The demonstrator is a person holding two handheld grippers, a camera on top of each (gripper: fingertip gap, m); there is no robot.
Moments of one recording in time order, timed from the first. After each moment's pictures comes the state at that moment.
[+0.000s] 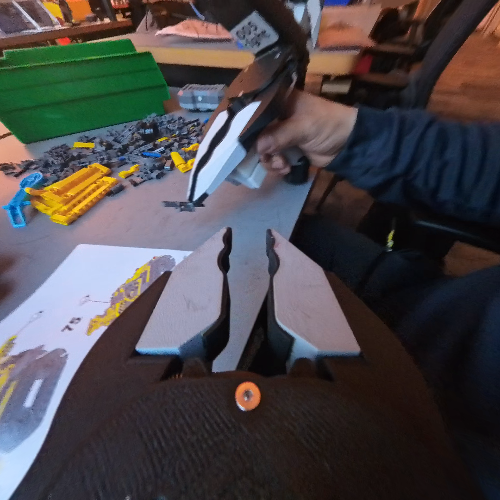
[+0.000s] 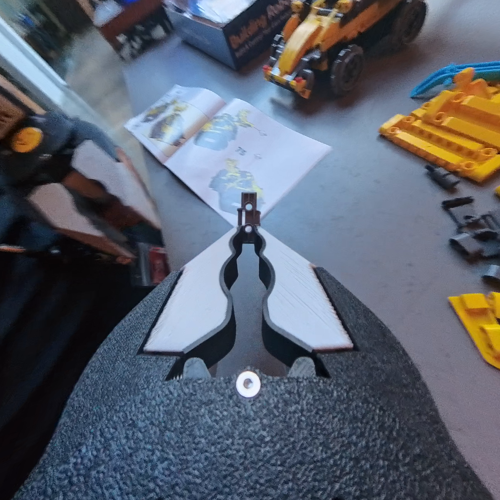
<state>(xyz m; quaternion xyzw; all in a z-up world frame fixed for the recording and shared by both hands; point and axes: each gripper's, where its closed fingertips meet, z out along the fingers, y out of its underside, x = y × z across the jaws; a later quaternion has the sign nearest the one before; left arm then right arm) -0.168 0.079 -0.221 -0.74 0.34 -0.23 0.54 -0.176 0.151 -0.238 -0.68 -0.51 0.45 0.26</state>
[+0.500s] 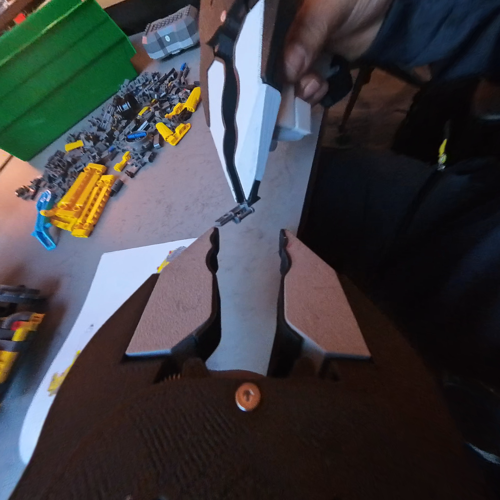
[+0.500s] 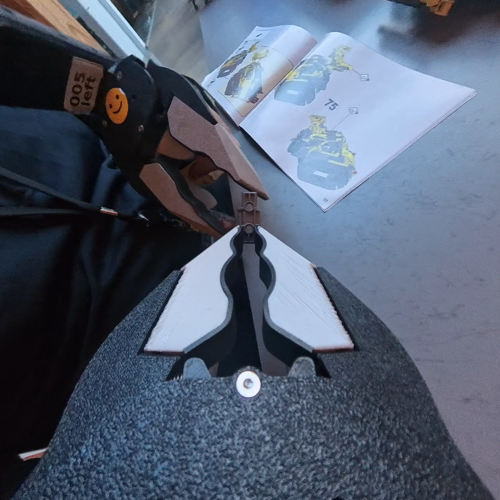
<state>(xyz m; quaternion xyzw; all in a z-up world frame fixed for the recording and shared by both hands) -0.174 0.085 -0.247 -0.74 0.46 -0.10 0.48 -0.169 0.089 -0.236 -0.65 -0.55 0.50 0.13</state>
